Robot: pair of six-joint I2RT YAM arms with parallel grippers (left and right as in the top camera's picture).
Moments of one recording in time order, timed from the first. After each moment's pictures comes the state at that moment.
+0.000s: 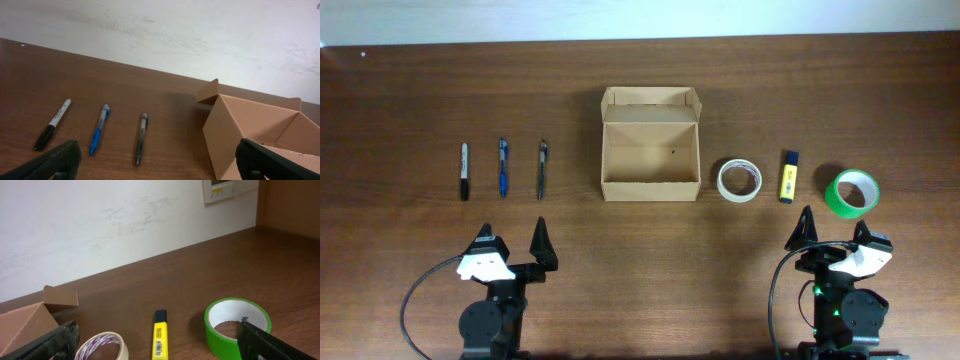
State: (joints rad) left arm -0.03 0.01 0.02 -0.08 -0.03 -0.23; right arm -0.10 0.01 0.01 -0.06 0.11 0.24
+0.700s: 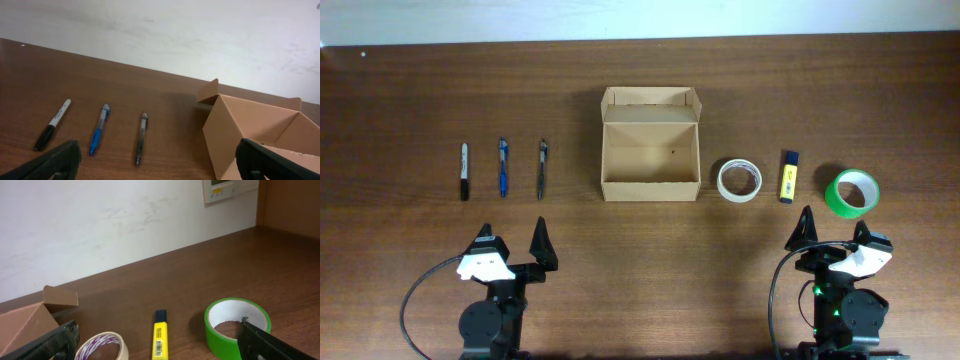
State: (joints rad) left arm -0.03 0.01 0.02 -0.08 -0.03 -0.23; right arm -0.10 0.01 0.01 -0.06 0.11 0.24
